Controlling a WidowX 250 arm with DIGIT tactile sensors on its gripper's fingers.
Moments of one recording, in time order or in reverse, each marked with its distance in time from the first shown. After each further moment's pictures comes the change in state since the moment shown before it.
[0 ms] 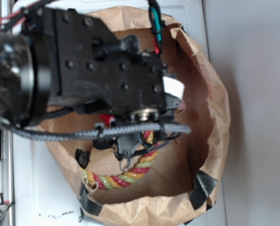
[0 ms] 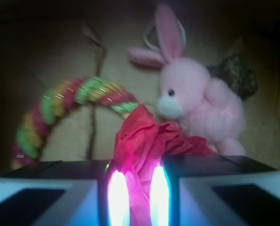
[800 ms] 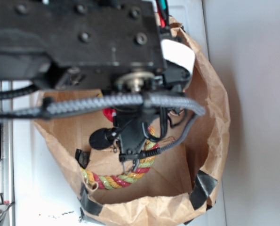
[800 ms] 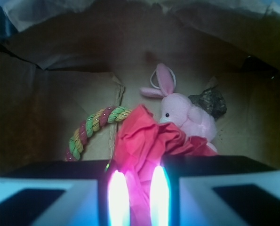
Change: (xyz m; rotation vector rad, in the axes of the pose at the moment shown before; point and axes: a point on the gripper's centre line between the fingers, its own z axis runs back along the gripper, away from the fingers) arm 0.004 -0.006 0.054 -0.036 -0.075 0.032
